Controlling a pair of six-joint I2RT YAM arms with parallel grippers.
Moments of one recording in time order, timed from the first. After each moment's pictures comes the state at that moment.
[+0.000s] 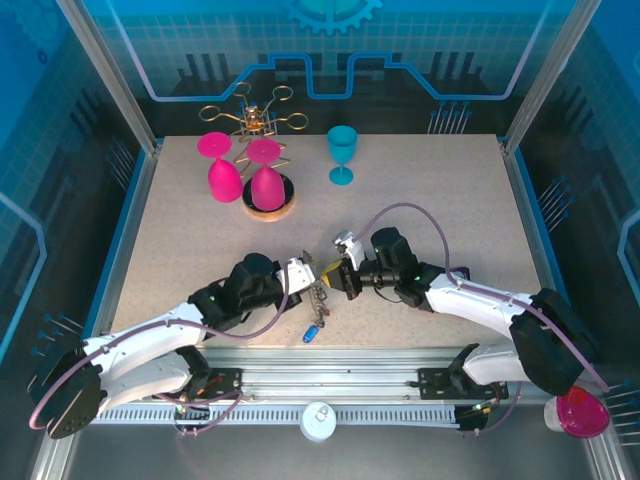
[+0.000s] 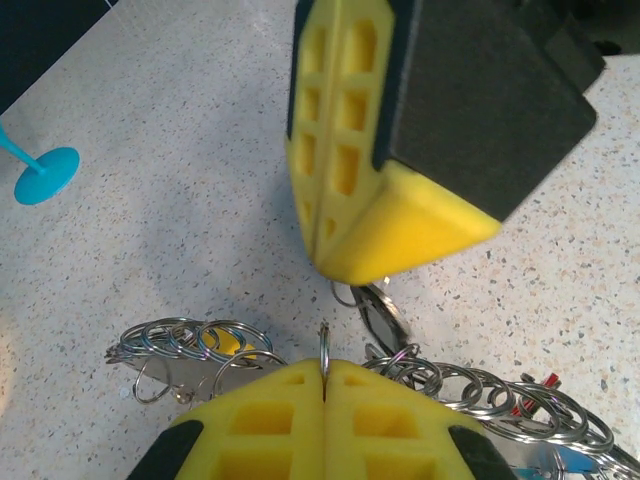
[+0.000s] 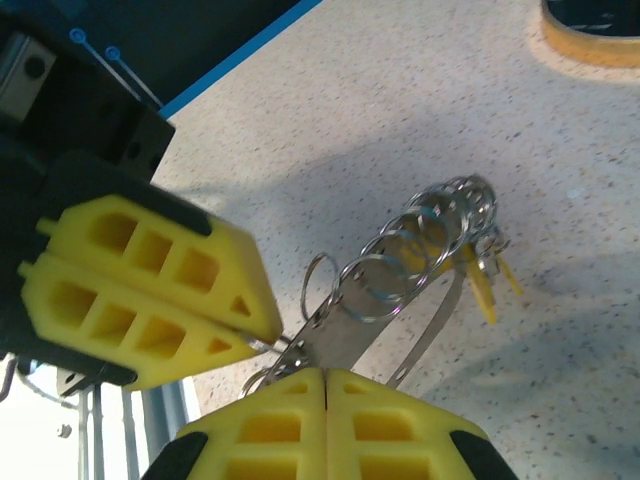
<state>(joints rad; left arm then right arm) -0.77 1.00 0.48 0.01 0.11 0.35 0.72 1.32 0.63 0.17 -0.54 0.20</state>
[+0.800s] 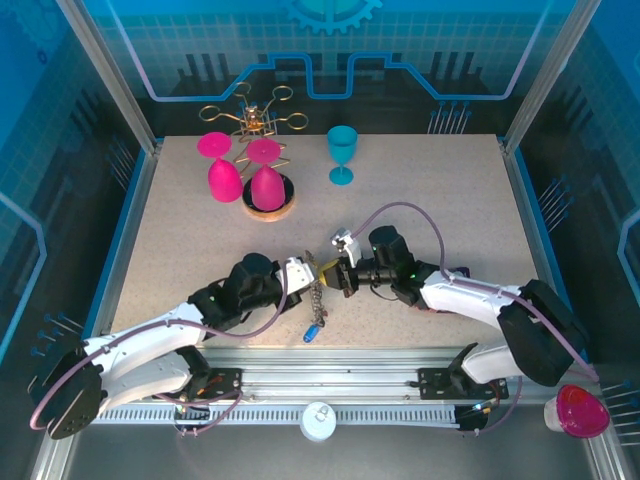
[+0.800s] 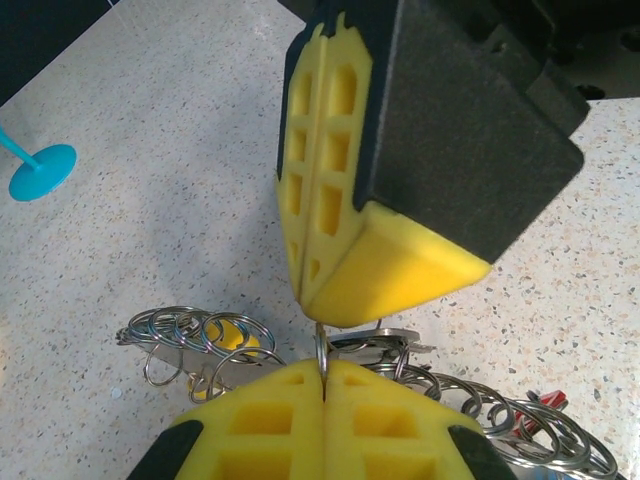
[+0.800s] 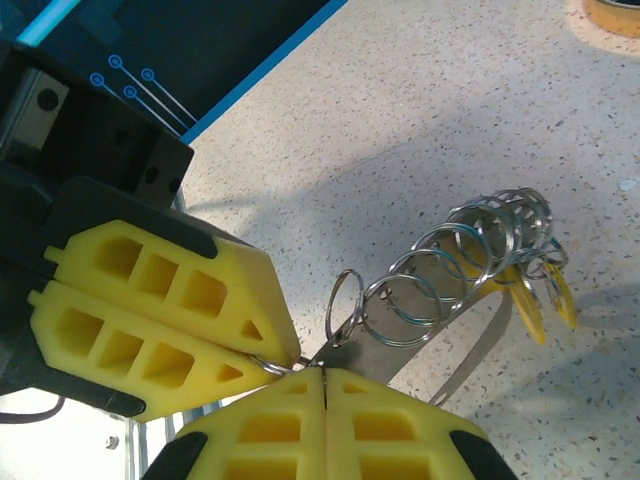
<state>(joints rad) -0.77 1.00 0.46 0.03 0.12 0.33 0.69 1.39 0.63 0.27 -0.59 0.30</state>
